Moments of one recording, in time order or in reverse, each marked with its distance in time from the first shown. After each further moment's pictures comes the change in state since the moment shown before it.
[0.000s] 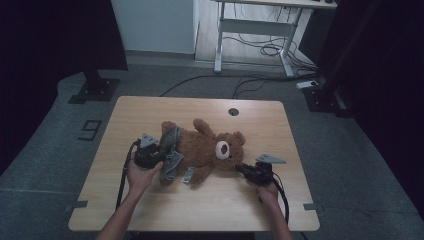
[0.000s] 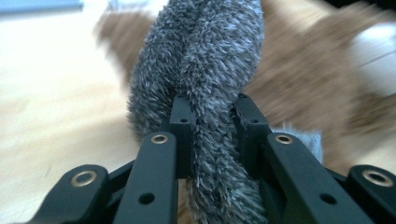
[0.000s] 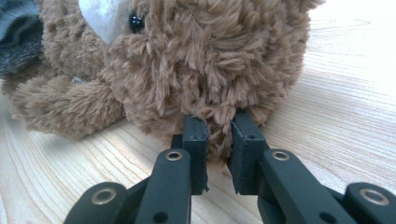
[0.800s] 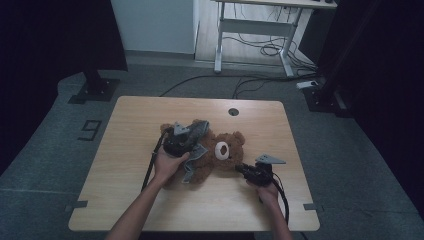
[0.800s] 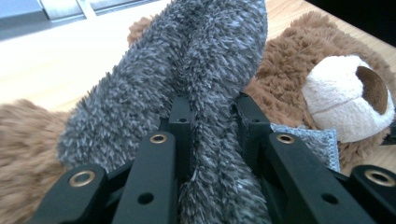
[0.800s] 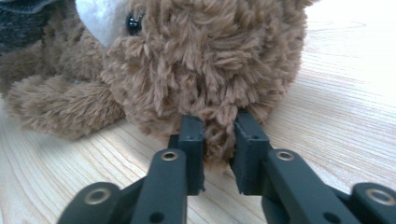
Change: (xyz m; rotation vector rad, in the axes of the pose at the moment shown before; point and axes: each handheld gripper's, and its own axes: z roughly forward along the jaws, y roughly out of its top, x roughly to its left) left arm -0.042 0.036 0.060 0.078 -0.063 0.071; right arm 0.002 -0.001 -0.001 -0.001 -0.015 -0.016
